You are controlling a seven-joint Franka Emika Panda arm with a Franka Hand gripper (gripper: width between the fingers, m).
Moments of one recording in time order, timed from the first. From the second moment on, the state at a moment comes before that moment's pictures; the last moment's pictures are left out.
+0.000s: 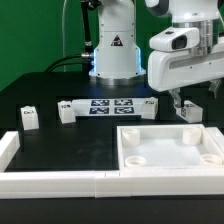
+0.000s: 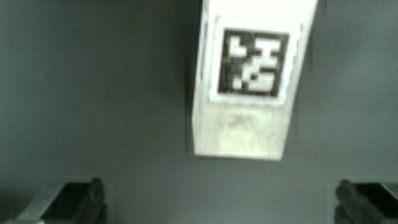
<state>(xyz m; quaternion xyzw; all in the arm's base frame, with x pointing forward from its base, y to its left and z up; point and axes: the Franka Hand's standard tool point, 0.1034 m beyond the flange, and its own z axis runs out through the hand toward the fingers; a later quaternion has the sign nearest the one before) 0.409 0.152 0.042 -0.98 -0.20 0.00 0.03</state>
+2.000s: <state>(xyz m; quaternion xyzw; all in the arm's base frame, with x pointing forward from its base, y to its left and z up) 0.379 0.148 0.005 -0.87 -0.17 0.47 -0.05</state>
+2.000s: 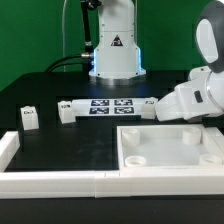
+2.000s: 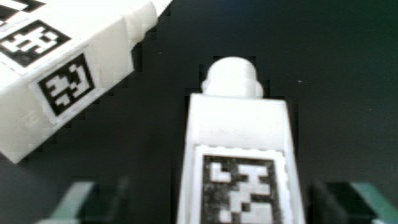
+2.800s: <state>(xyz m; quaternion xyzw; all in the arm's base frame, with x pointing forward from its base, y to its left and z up) 0.379 0.146 0.026 -0.86 -0.17 0.48 -0.05</state>
